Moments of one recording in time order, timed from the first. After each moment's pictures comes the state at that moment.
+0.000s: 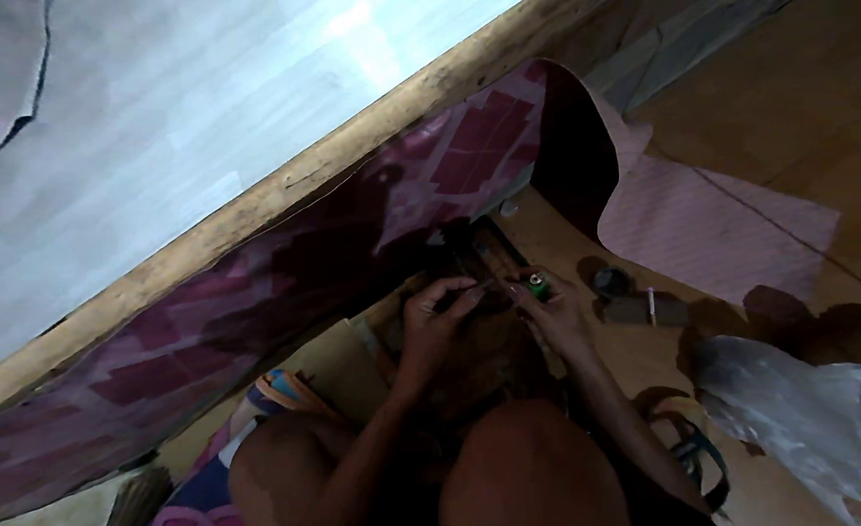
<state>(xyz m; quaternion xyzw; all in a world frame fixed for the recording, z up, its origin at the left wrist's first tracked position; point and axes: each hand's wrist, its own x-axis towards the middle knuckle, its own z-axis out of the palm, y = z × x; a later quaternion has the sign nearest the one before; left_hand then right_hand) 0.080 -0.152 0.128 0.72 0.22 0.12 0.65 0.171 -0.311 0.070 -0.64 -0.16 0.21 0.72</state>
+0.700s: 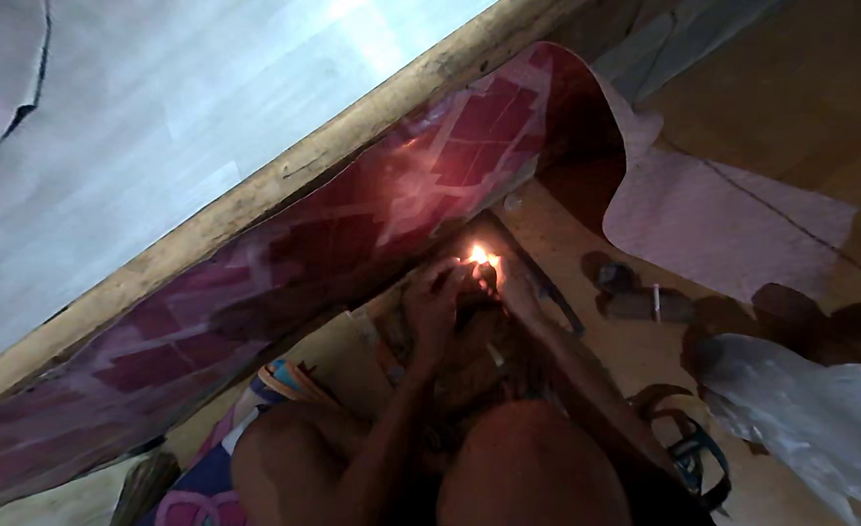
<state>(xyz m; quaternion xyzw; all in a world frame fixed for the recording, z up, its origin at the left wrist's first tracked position) 0.094 -0.152 0.080 0.75 0.31 0.23 0.54 0.188 -0.256 0.038 -0.70 -0.10 0.36 0.61</state>
